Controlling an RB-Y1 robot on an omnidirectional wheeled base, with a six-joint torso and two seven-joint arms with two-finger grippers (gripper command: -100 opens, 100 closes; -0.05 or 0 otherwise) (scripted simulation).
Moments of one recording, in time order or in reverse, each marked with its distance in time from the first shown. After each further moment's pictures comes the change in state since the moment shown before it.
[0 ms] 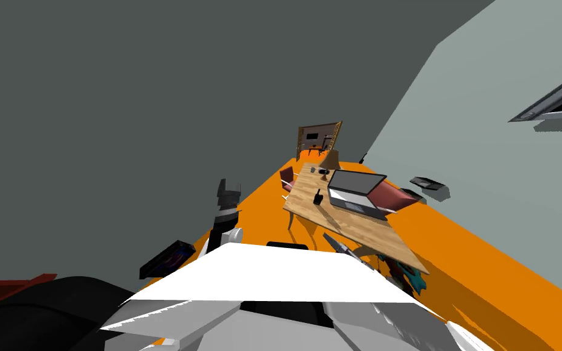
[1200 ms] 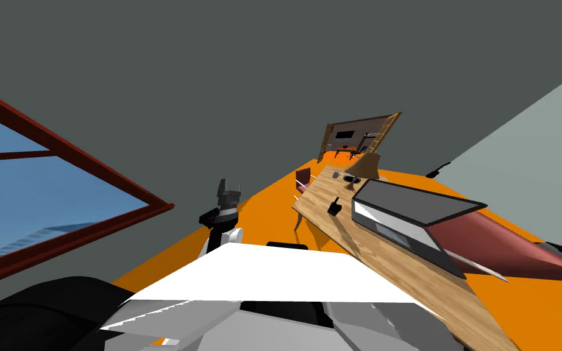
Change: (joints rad) left arm 0.000 0.000 0.000 0.000 0.000 0.000 0.000; right arm 0.145 -0.304 0.014 0.155 0.244 0.016 -0.123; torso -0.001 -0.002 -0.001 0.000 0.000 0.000
